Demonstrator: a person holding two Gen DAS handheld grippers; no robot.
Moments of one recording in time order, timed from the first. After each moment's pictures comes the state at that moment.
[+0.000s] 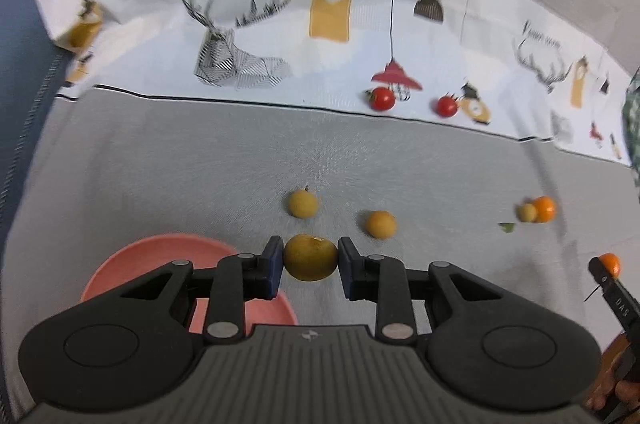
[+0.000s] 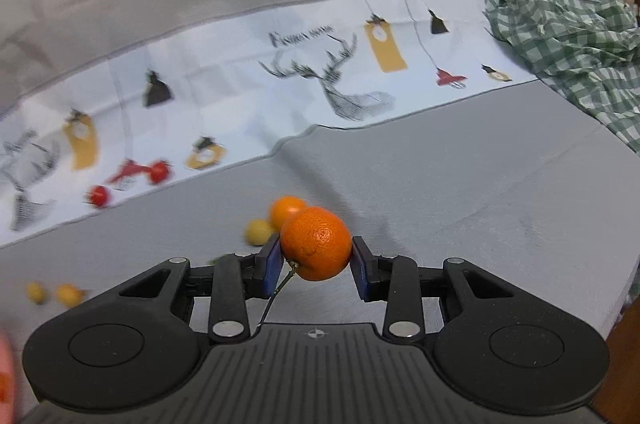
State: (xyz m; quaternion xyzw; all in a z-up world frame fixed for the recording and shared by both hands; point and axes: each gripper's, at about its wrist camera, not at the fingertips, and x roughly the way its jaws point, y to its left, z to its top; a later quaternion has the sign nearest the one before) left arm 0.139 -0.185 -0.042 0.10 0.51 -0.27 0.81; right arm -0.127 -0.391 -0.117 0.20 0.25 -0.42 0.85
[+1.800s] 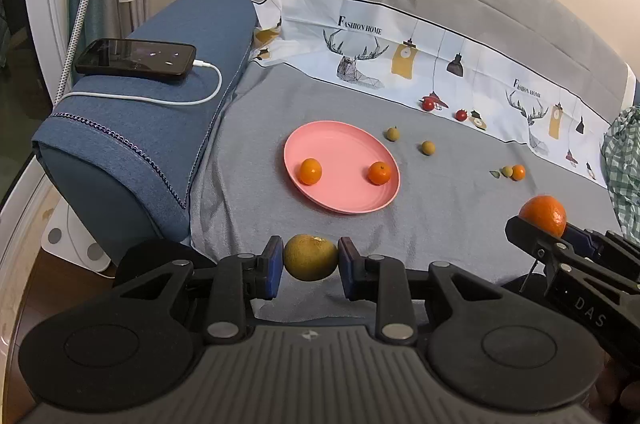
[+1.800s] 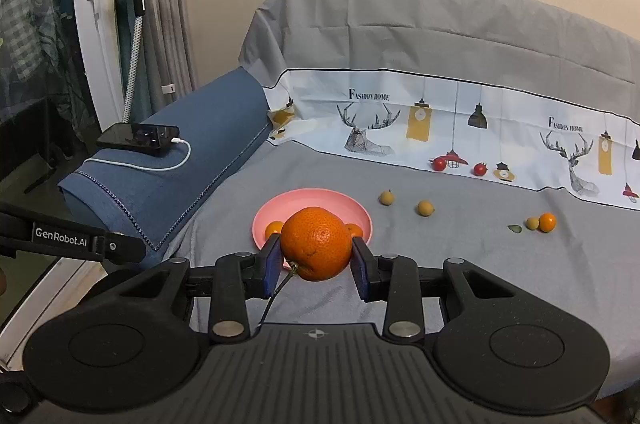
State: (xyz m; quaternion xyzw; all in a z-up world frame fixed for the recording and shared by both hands) left arm -0.111 0.117 0.055 0.02 0.42 -0.21 0.88; right arm -0.193 -0.034 0.026 0.05 0.27 -0.11 0.96
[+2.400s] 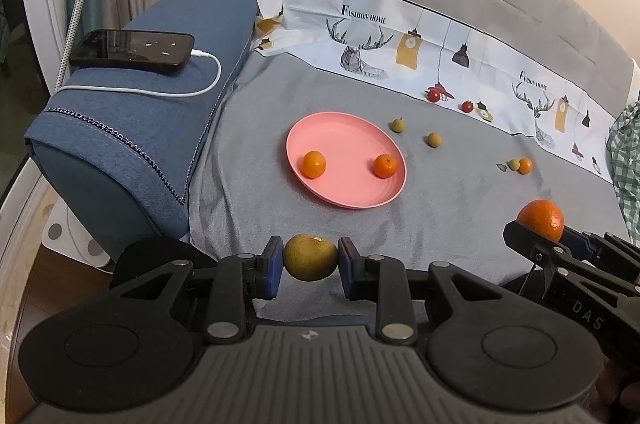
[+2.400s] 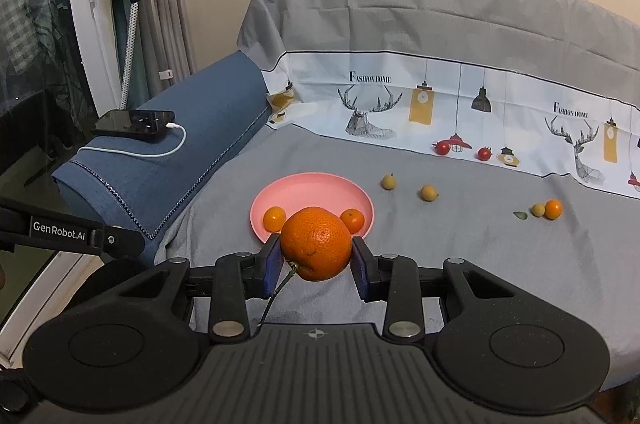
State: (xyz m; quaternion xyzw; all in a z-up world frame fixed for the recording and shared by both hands) left arm -0.097 0.110 0.044 0.02 0.44 -0.20 0.88; right arm -0.178 -0.039 0.014 0.06 0.29 -0.11 0.95
